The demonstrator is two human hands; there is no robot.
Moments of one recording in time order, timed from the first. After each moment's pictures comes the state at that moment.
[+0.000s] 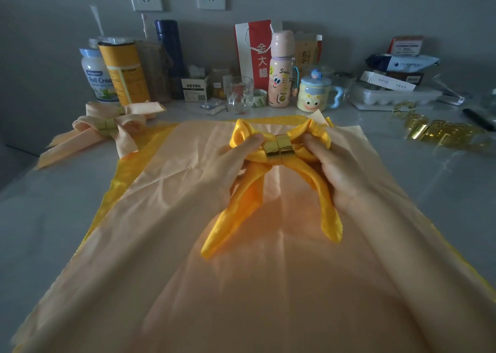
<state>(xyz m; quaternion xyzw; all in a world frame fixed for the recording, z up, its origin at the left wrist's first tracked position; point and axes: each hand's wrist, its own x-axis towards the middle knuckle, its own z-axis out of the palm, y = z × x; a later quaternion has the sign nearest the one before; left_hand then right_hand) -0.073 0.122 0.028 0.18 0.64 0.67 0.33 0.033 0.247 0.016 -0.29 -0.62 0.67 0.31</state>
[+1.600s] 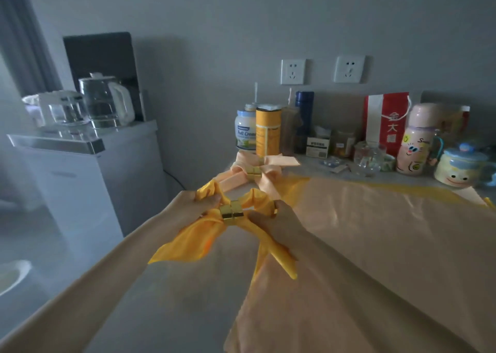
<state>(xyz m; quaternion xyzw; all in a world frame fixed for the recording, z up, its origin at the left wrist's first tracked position) -0.226 -0.127 0.043 0.09 0.85 0.51 0.13 -0.154 0.047 0.005 -0.14 -0.80 0.57 0.10</state>
